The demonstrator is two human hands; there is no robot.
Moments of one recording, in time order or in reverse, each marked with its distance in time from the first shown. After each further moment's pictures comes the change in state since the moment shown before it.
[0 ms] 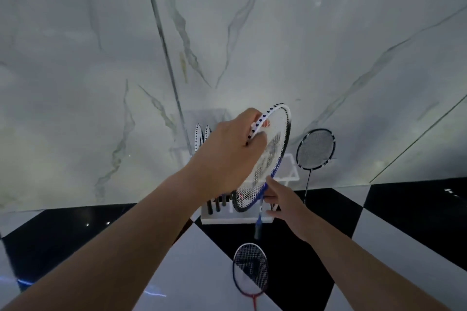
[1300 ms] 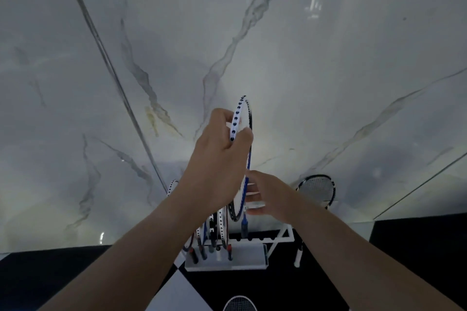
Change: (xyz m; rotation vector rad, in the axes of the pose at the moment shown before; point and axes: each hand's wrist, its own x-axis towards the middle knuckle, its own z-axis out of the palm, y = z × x) left_hand 0.179 0.000 -0.005 -0.238 0.250 -0.146; right_hand 0.145 -0.173 -0.035 -0.041 -0.186 0.071
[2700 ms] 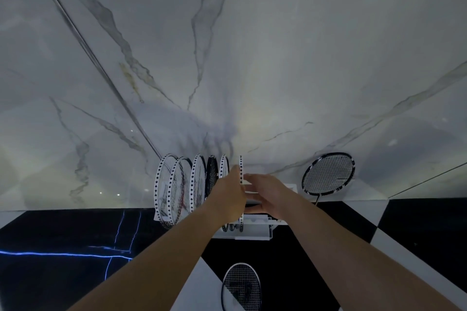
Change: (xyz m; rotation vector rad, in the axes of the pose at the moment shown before) left_hand 0.014 -0.203 0.099 0.340 -0.419 -0.474; right_hand 0.096 0.070 -0.017 0.122 0.004 0.154
